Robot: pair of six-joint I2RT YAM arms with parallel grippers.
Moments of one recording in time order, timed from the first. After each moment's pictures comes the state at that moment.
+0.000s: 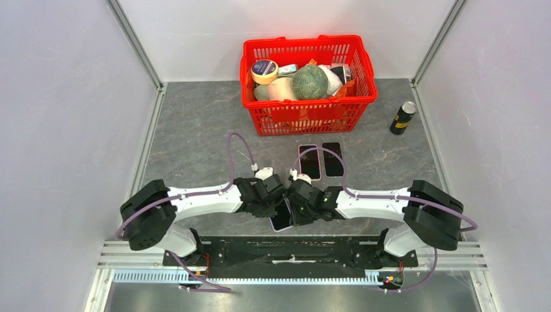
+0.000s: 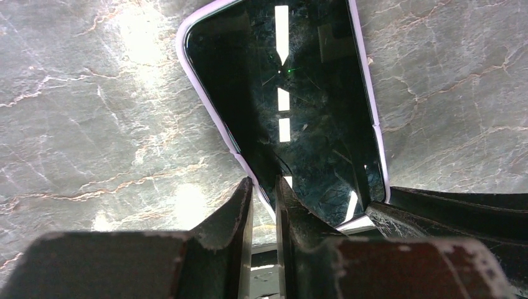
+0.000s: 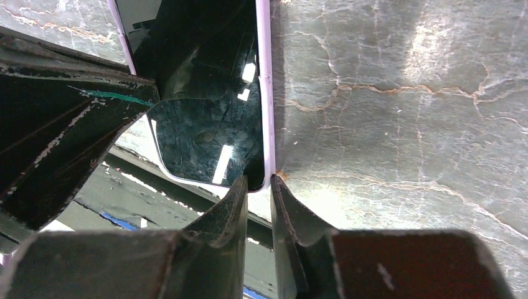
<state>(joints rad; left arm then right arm) -1.07 1.46 0.77 -0.54 -0.21 -1.03 1.13 1.47 0.72 -0.31 0.04 0.86</state>
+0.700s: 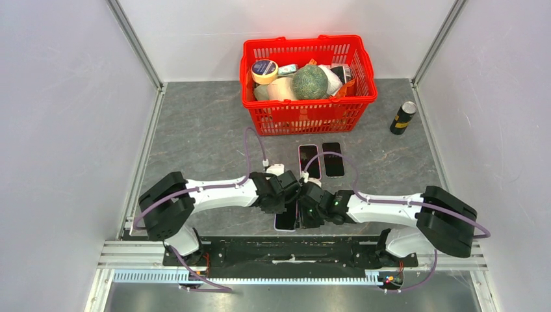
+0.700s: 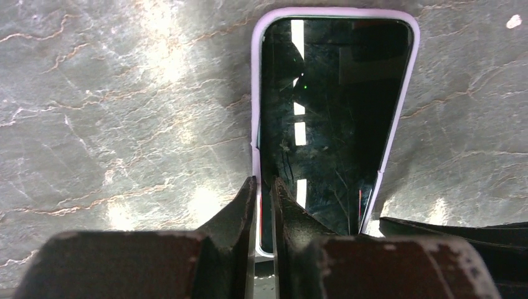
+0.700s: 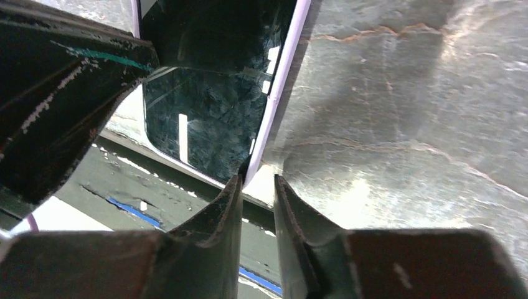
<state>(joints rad) -1.10 1.63 0.94 -0.62 -0.25 -1.03 1.09 1.37 0.61 -0.27 -0.01 0.96</state>
